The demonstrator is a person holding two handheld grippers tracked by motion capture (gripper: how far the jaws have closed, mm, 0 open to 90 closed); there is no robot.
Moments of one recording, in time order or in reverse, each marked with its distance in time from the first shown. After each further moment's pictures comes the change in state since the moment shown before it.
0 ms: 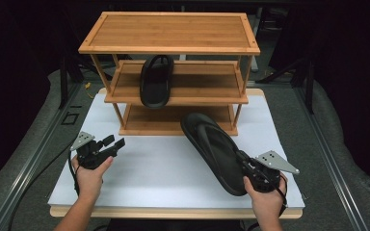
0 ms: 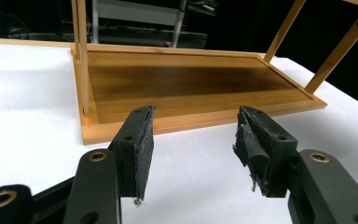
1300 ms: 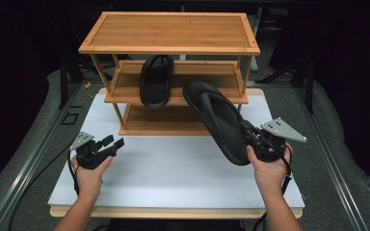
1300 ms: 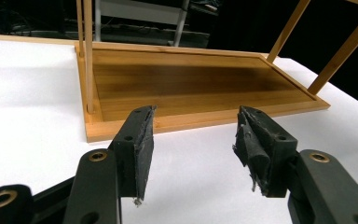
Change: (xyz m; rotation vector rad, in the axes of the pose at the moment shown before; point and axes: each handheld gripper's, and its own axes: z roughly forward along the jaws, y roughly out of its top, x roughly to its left) left arm 0.002 0.000 0.000 0.004 0.010 -0.009; right arm -0.016 0.074 0.019 -0.085 -0.047 -0.020
